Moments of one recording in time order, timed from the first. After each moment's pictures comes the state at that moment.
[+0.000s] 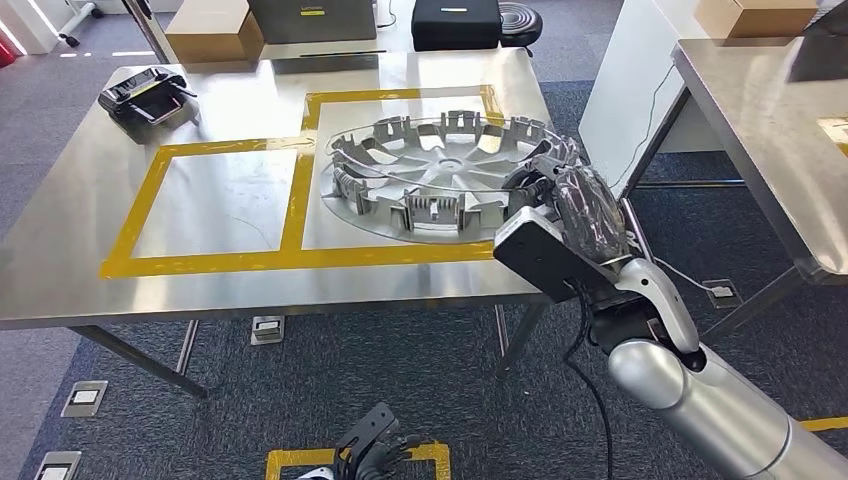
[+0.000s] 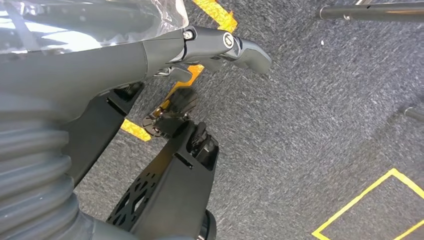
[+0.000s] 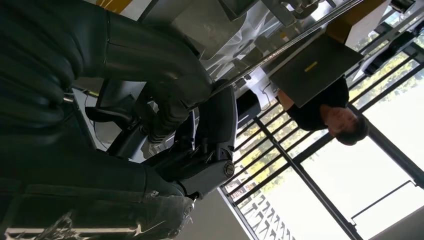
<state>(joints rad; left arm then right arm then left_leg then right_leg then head) -0.21 0.06 -1.09 -0.32 0.79 0.11 -0.20 -0.81 -0.28 0.90 -1.24 0.31 -0.34 0.20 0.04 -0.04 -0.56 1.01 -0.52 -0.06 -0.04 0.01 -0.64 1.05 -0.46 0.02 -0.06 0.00</state>
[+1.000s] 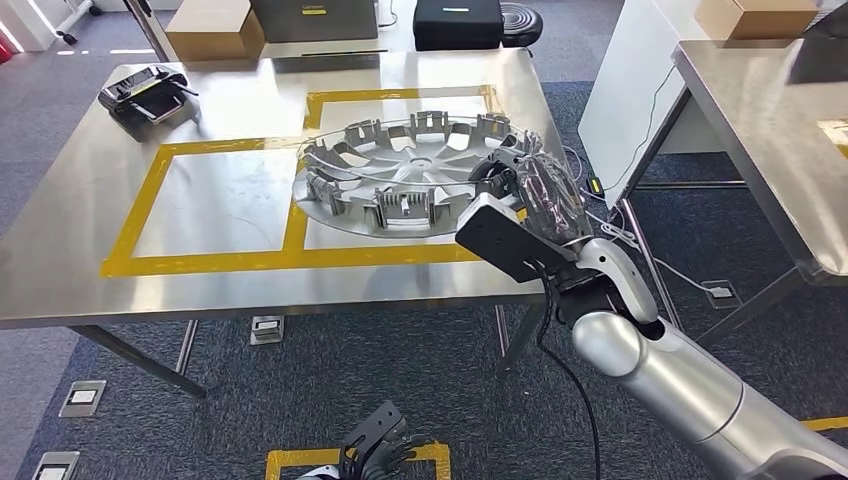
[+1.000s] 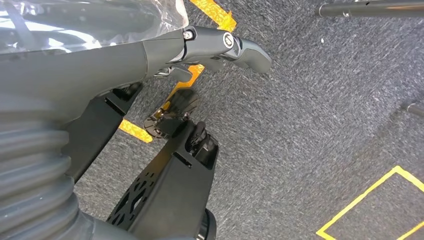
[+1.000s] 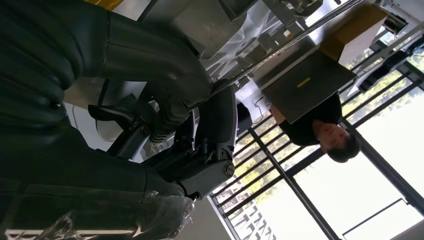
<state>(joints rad) -0.22 0.05 -1.09 -0.32 0.77 0.11 -0.17 -0.89 -0.18 0.96 -1.05 0.27 -0.34 0.12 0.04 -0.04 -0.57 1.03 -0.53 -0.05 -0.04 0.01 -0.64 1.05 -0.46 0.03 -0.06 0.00</state>
